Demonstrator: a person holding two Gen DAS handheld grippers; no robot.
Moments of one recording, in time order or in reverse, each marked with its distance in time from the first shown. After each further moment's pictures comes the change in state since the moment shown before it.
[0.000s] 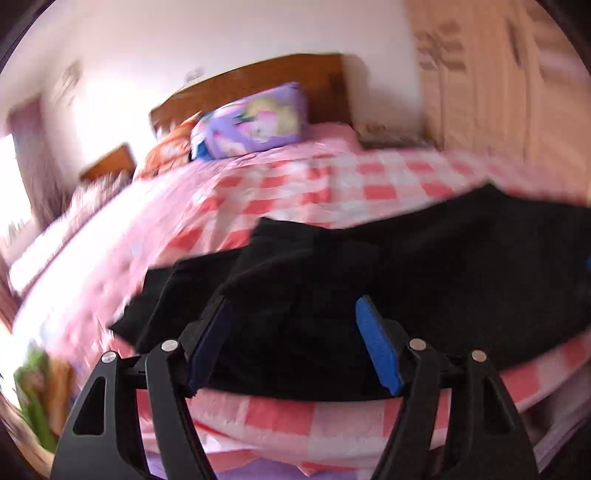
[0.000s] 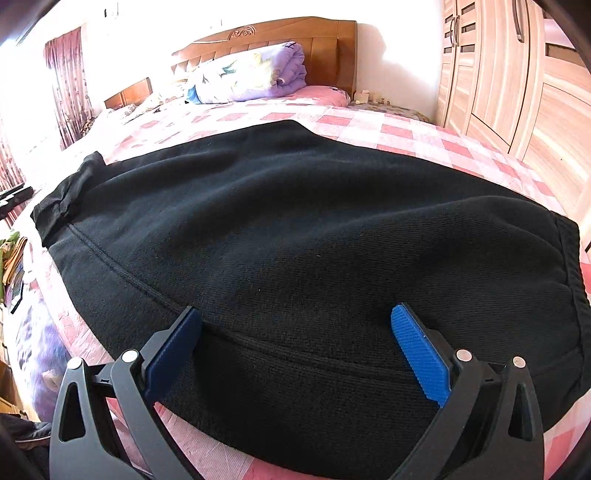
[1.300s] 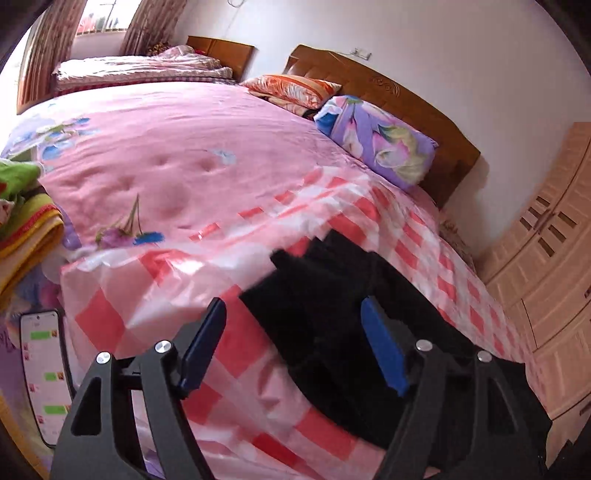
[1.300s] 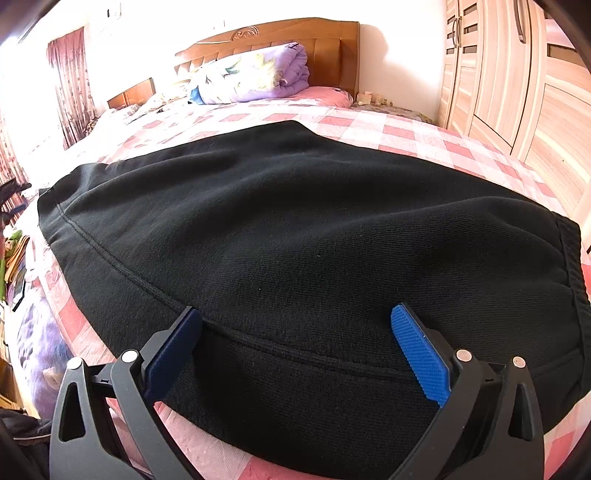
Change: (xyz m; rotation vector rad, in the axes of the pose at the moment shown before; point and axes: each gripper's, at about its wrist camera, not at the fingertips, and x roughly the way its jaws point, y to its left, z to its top) left arm 0.030 0.255 -0.100 -0.846 0.035 -0.091; right arm 0.001 -0.002 -0.001 -0.005 -0.008 0.008
